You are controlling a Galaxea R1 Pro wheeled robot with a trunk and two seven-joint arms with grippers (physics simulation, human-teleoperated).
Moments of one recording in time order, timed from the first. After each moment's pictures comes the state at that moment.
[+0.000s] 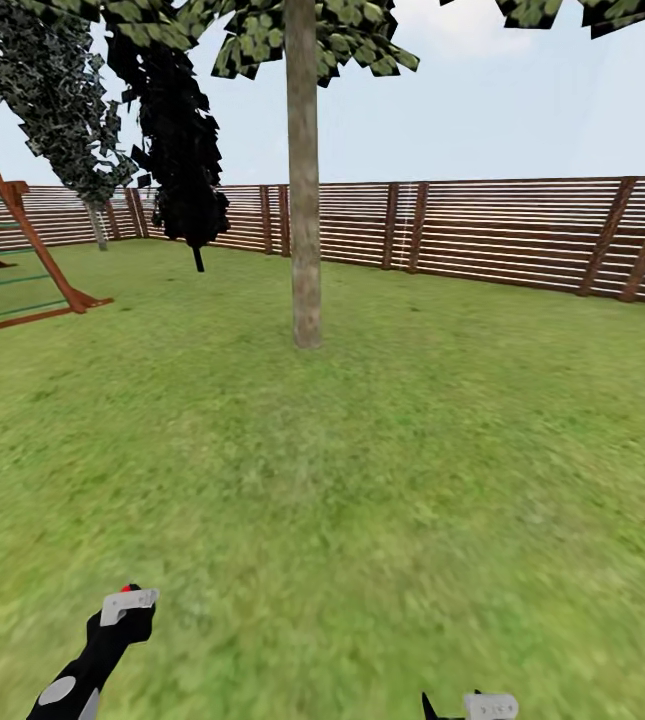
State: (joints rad) left arm -0.40 0.12 0.44 -0.48 -0.18 -0.31 -0.24; right arm -0.35 -0.02 0.29 -0.04 -0.32 -0.67 0.08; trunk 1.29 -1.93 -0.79
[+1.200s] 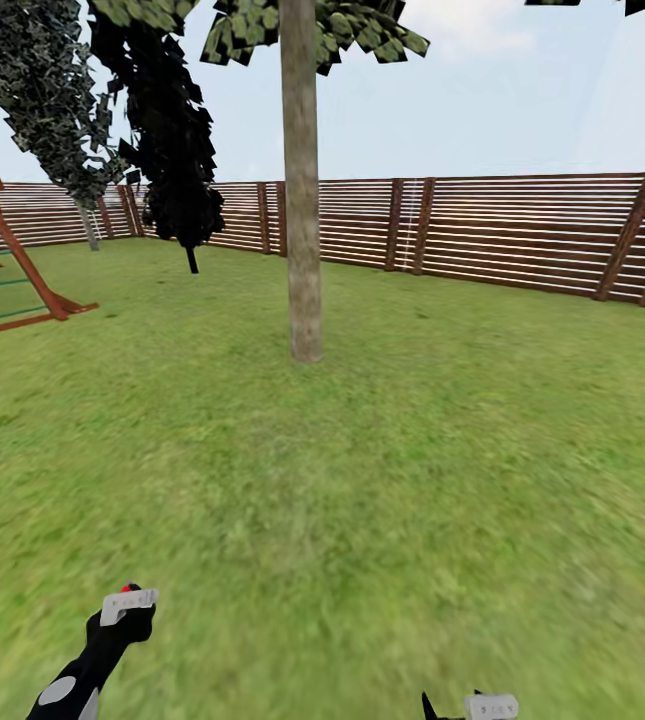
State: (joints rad) left arm -0.40 0.12 0.44 -0.48 -0.18 -0.31 -0.24; right arm -0.35 -0.02 0.29 -0.04 -0.32 -0.67 0.08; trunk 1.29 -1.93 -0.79
